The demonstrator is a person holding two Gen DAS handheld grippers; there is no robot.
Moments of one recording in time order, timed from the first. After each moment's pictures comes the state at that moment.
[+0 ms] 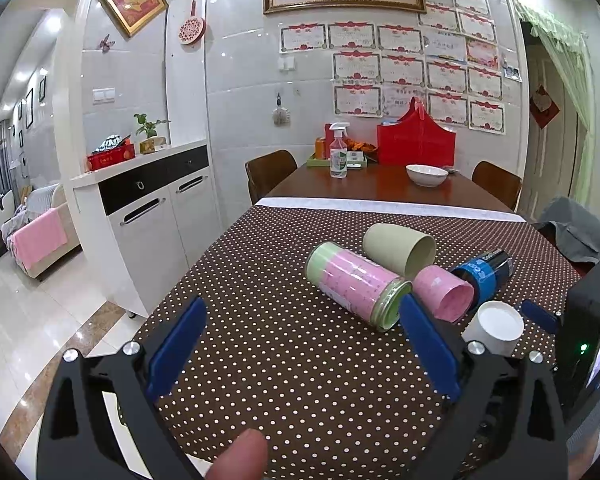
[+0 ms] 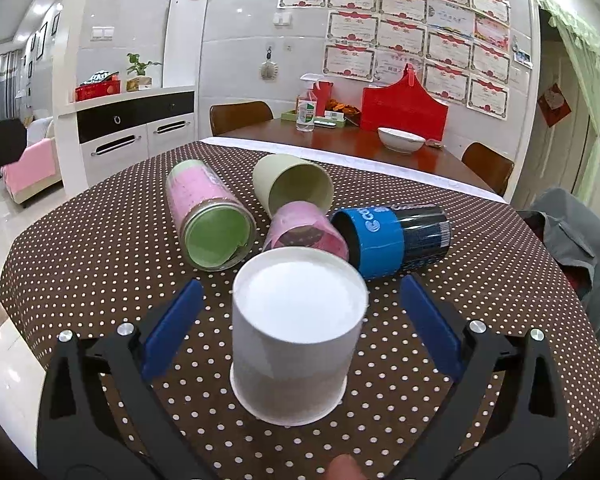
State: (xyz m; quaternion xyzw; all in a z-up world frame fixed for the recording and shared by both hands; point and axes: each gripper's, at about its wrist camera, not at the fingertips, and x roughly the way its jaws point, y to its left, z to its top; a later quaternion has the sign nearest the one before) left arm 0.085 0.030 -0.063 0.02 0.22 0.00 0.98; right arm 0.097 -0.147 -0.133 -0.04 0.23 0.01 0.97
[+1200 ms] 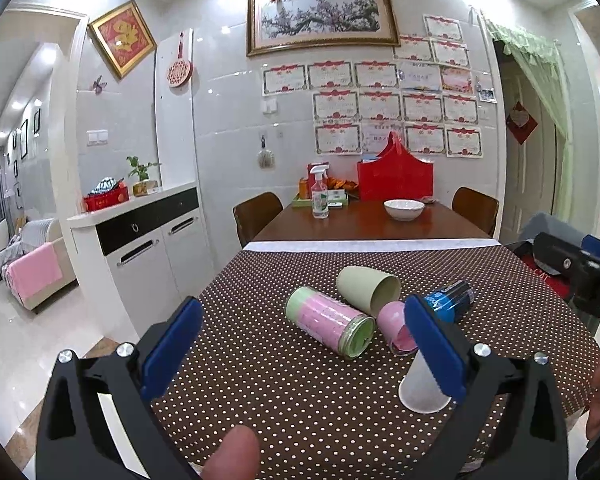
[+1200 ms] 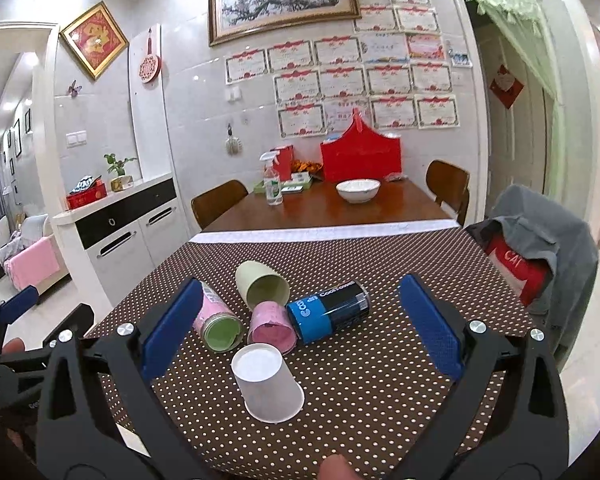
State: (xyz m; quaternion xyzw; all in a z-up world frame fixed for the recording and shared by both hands) left arm 0.029 0.004 -0.013 0.05 0.15 -0.03 0.99; right arm -0.002 -0.204 0.002 0.07 0.15 -0.03 0.99
